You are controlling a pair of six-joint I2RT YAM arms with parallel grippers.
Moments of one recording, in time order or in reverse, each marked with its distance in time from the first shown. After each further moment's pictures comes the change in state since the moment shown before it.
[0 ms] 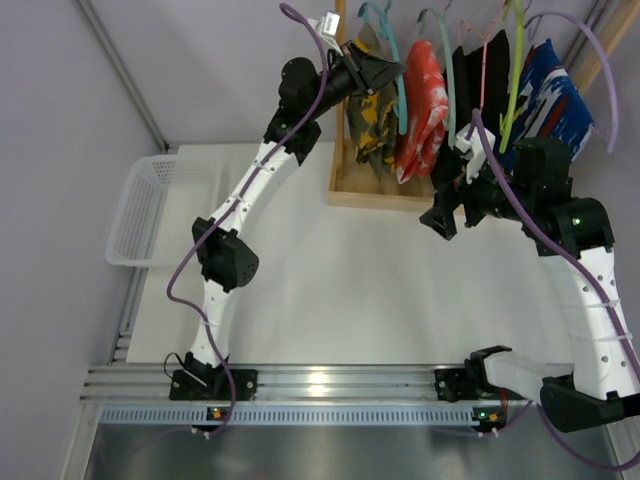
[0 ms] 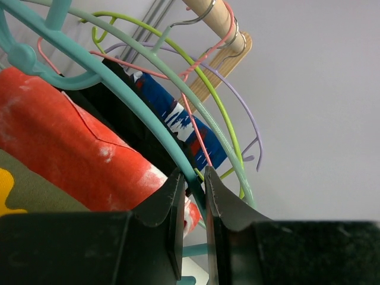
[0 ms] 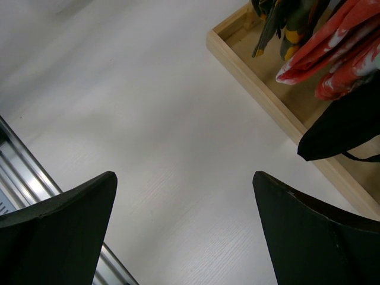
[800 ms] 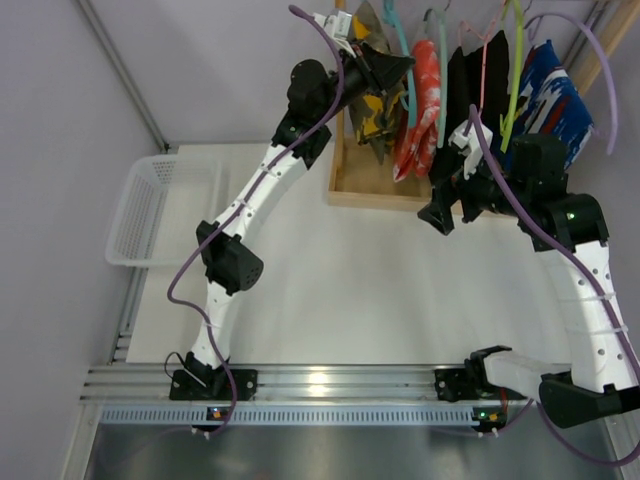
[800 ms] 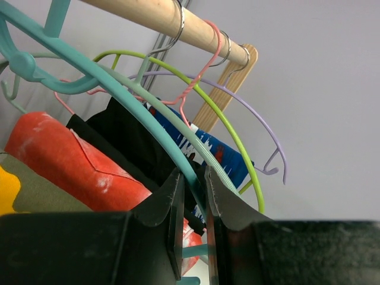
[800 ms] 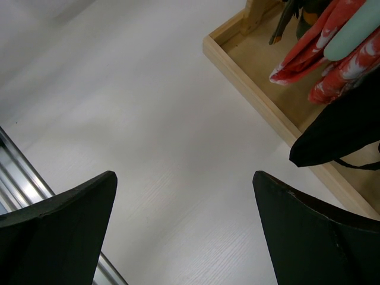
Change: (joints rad) left arm -0.059 -0.001 0.032 0.007 -0.111 0.217; right arm -0.004 0.020 -0.011 0.043 -0.005 0.000
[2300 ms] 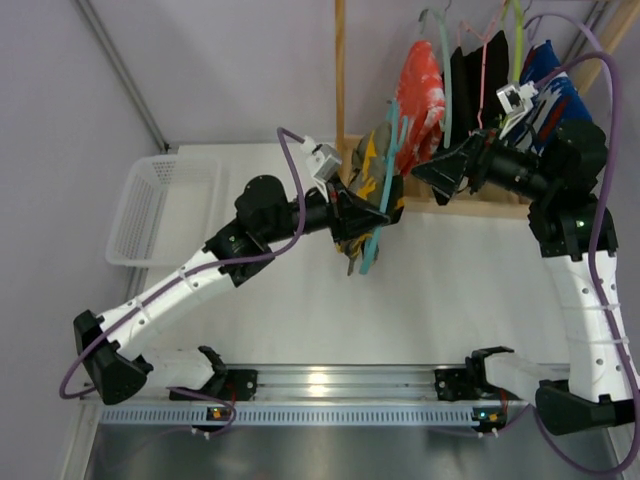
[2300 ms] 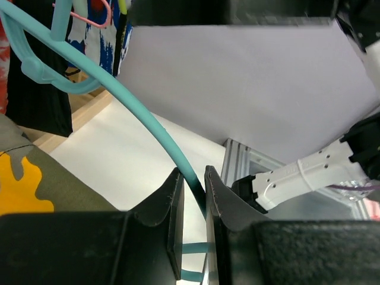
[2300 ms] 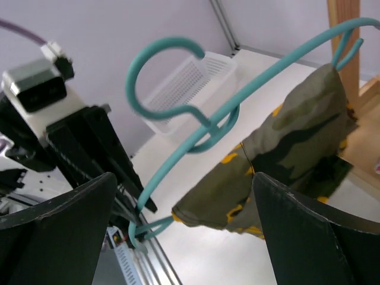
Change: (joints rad) left arm -0.224 -0.954 -1.234 -0.044 0.124 0.243; right arm -0.084 -0.041 -0.012 0.451 -0.314 0.677
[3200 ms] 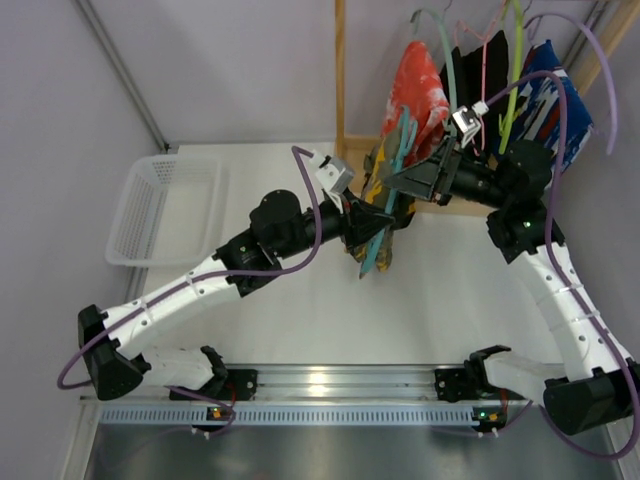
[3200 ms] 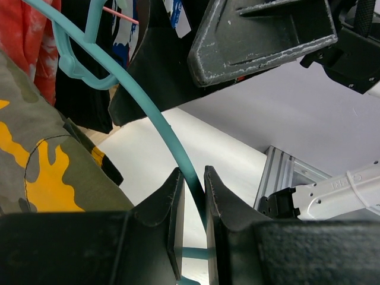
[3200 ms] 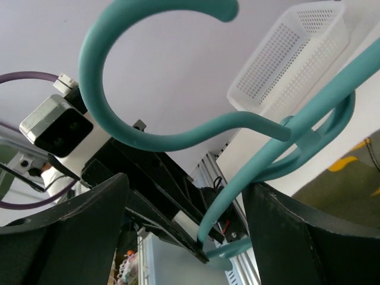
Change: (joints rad) left arm -0.144 -0.025 -0.053 -0.011 -0.299 0.151; right arm 0.137 0.005 -0.337 0.504 -0.089 0.573
